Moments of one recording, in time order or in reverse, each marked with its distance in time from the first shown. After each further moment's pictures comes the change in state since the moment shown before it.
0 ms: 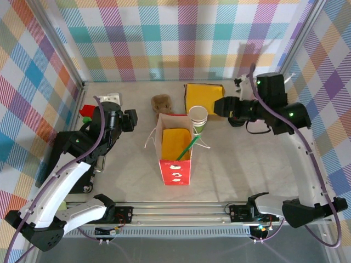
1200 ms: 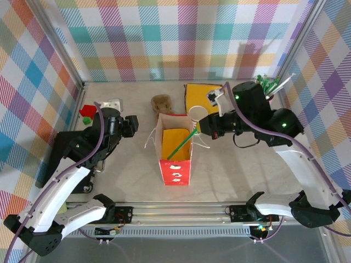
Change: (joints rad) left arm 0.001 -0.055 -0.087 0.012 0.046 -0.019; right arm 0.342 0.026 0.156 -0.093 0.167 -0.123
